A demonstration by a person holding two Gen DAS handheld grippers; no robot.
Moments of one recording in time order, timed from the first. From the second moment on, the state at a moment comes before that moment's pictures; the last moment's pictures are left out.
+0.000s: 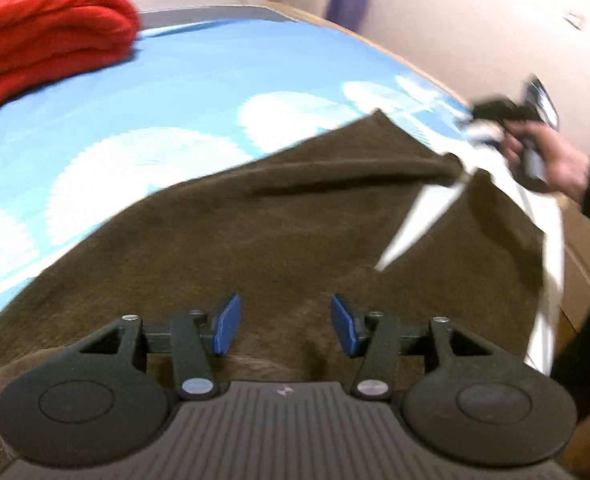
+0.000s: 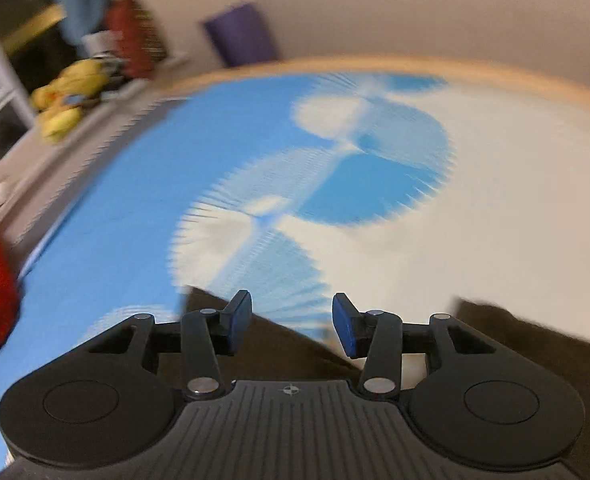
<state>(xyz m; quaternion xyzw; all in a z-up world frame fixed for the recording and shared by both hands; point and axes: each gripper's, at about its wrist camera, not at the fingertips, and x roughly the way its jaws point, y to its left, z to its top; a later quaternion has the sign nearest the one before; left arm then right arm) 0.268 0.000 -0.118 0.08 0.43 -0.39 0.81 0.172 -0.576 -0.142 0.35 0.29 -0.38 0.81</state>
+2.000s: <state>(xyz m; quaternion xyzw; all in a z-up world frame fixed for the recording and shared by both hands) 0.274 0.110 -0.041 -0.02 0.38 0.11 0.92 0.268 -0.581 -0.180 0.22 0.28 -0.35 0.87</state>
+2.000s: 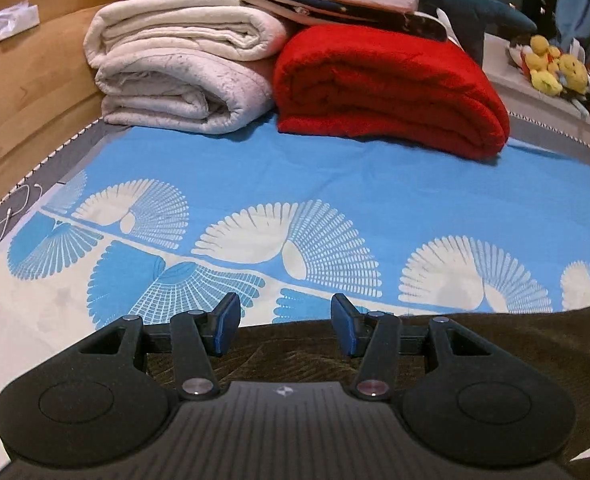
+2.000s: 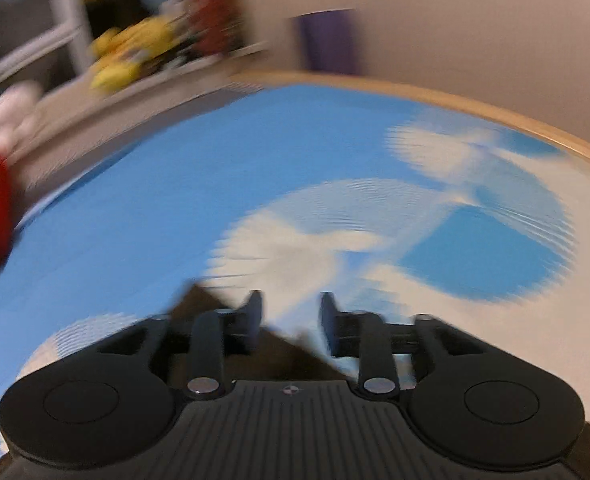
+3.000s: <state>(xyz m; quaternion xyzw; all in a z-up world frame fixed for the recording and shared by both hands) 0.258 0.196 -0.058 -0.06 0.47 0.07 0.88 0.153 -0.625 -0.196 0.36 0.29 -0.46 0.76</state>
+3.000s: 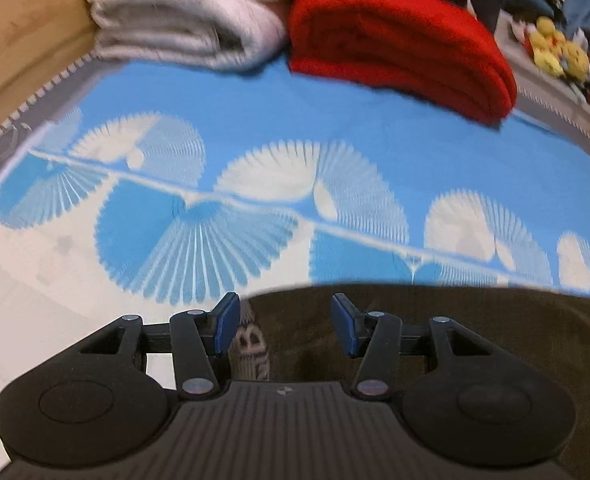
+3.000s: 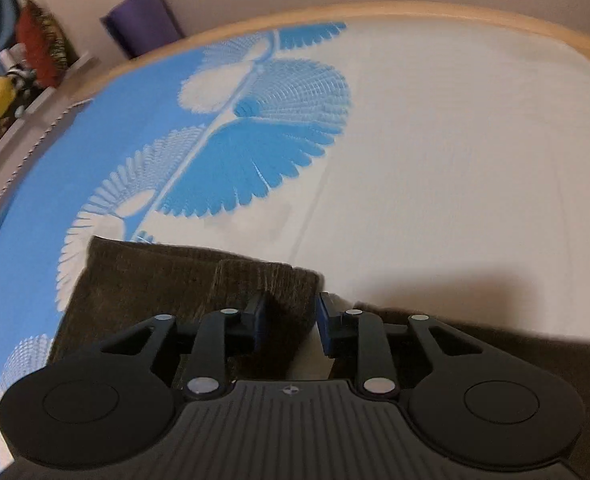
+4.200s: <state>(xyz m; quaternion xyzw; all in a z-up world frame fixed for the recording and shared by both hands) 0.143 0.255 -0.044 -0.11 0.52 0.03 0.85 -0.051 -0.618 -0.190 0.36 0.49 -0.40 0.69</state>
